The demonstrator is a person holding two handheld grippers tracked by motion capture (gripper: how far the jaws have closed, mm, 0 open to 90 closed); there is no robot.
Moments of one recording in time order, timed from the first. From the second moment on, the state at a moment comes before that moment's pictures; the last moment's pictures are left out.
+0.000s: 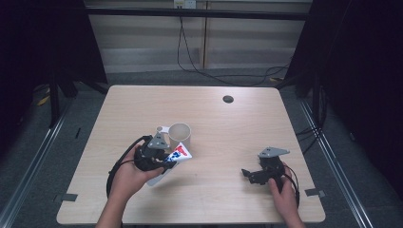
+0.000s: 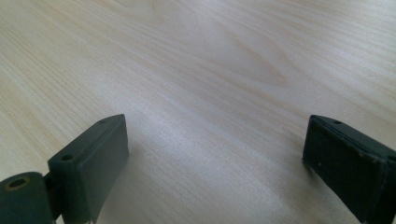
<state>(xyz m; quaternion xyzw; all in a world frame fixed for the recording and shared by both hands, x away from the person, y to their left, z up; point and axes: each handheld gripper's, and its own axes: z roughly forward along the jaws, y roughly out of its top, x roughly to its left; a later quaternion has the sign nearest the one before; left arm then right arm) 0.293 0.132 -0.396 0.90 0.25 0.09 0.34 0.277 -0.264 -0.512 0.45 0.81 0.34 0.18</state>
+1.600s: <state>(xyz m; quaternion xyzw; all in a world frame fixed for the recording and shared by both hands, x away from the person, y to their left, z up) 0.316 0.116 -0.359 0.82 0.31 0.13 0.47 0.277 -0.264 -0.512 0.45 0.81 0.34 0.18</state>
